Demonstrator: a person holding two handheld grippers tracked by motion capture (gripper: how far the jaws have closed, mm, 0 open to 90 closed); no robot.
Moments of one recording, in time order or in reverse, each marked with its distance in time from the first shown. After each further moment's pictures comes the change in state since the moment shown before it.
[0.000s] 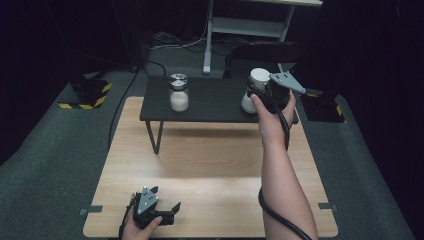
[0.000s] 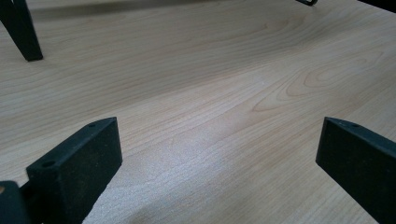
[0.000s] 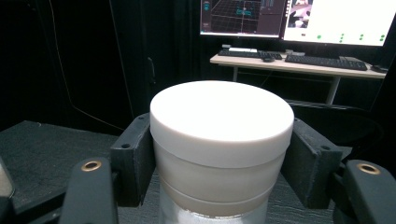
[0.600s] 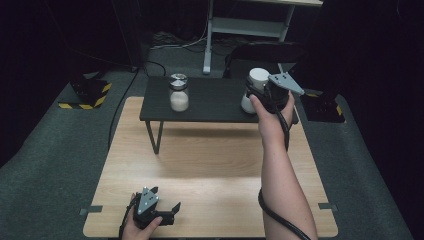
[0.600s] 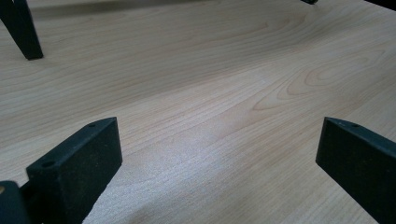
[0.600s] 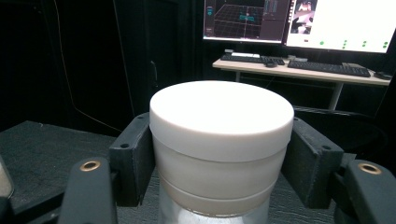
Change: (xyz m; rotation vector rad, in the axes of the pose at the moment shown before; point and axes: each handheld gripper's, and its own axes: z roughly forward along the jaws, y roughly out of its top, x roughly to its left) left arm -0.001 0.001 0.000 0.005 0.001 -0.001; right arm -0.001 -0.006 0.002 -0.020 0.012 -0.014
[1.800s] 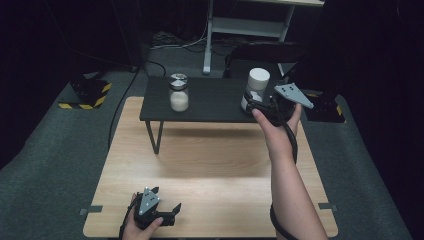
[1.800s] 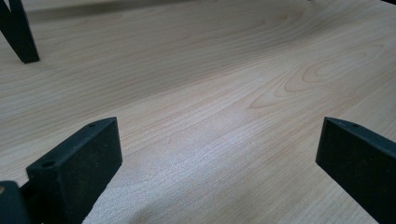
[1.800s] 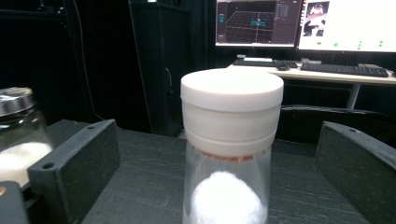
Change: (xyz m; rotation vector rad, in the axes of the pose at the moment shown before) left arm -0.002 0.001 0.000 0.005 0.000 0.023; right arm -0.008 -0.014 -0.037 -0.035 0.062 0.033
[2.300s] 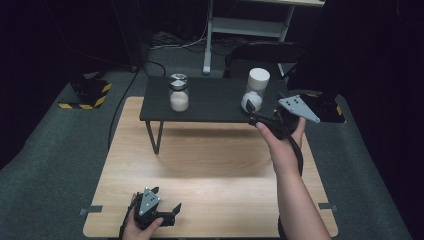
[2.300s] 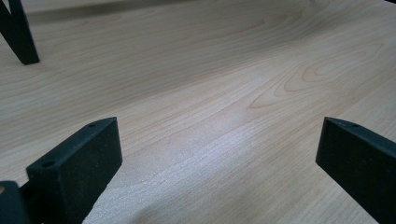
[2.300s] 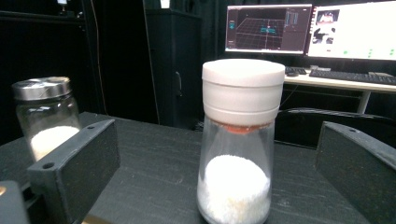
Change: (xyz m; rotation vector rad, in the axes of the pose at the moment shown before) left arm -0.001 0.000 0.000 -0.001 0.001 0.014; right arm -0.002 -0.014 -0.031 -0.026 0.044 -0.015
